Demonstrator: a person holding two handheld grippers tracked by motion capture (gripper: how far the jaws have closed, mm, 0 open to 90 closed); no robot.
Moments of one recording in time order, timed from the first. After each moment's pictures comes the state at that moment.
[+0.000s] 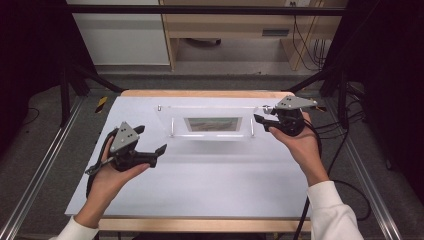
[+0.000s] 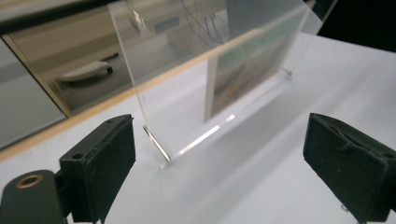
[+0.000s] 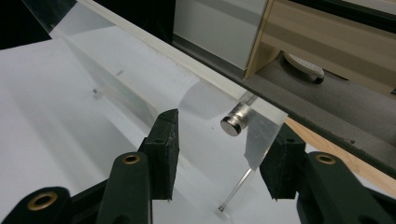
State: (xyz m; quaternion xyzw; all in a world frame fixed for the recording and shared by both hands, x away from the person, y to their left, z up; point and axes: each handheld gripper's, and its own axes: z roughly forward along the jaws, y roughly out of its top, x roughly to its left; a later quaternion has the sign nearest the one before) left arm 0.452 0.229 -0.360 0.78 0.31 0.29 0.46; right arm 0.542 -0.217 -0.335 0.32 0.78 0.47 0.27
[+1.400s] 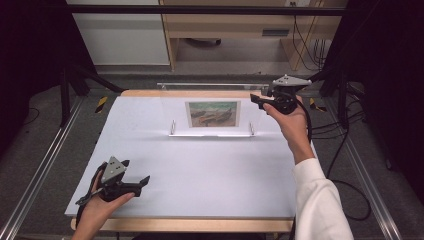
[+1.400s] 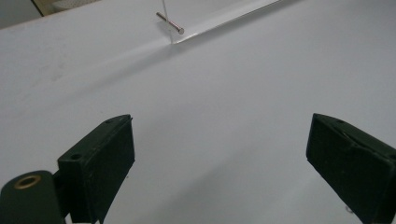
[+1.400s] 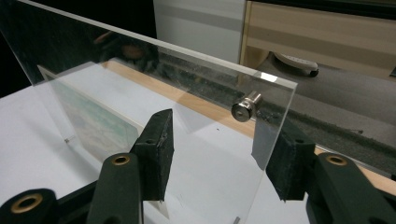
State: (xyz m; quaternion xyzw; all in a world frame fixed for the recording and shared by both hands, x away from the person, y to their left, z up) left arm 0.429 0.284 -0.449 0.79 0.39 0.25 0.41; right arm 0.607 -0.213 -0.330 0.39 0.73 0.50 0.25
